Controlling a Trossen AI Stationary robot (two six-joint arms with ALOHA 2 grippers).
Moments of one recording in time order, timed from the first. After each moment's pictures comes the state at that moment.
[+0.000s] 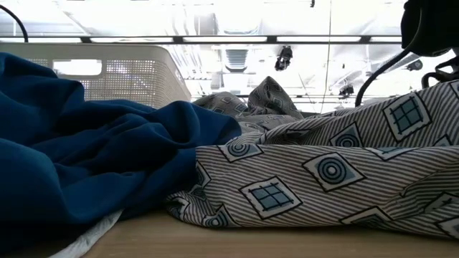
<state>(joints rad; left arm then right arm) -1.37 0.00 0.00 0.04 -0.13 -0.16 0.45 1.40 0.72 -1.15 -0.26 0.92</state>
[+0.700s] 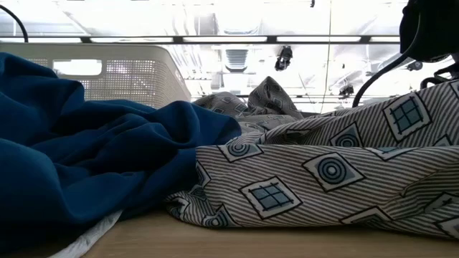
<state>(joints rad) -1.37 0.00 0.00 0.04 -0.13 -0.16 0.45 1.42 0.70 -1.08 -0.26 0.91</state>
